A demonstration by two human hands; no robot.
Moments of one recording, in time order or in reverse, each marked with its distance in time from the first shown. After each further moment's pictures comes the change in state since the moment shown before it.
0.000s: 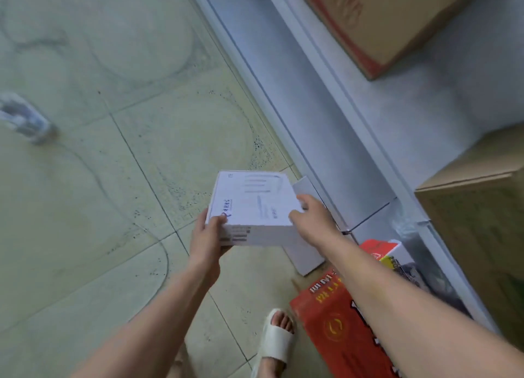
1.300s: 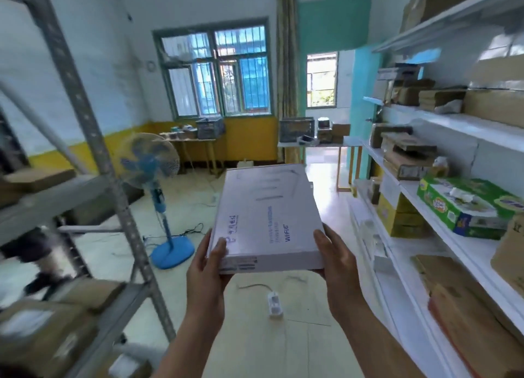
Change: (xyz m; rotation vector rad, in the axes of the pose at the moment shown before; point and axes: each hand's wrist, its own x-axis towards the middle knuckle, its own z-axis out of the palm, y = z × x) left_hand -0.773 0.226 -0.184 -0.645 0.372 1.195; right_hand -0.678 -0.298 -0.215 0.834 -0.487 -1.134
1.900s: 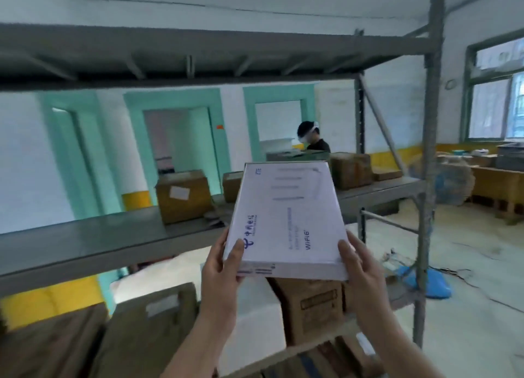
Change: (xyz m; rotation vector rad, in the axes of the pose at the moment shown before) left_hand -0.340 0.266 -0.328 0.317 0.766 0.607; right_hand -0.343 -0.024 0.328 0.227 -0.964 0.039
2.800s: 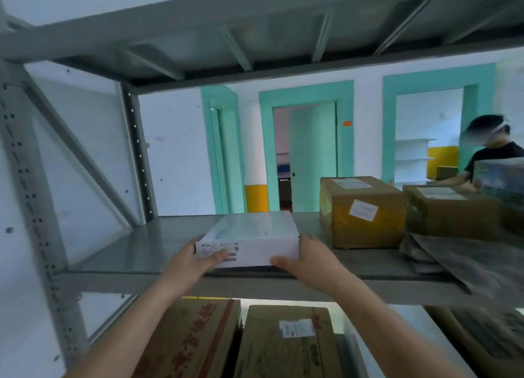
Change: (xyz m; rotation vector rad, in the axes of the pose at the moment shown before) left_hand 0.179 0.127 -0.436 0.970 0.199 -0.126; right_hand 0.073 0.086 0.495 -0.761 -0.895 -0.122
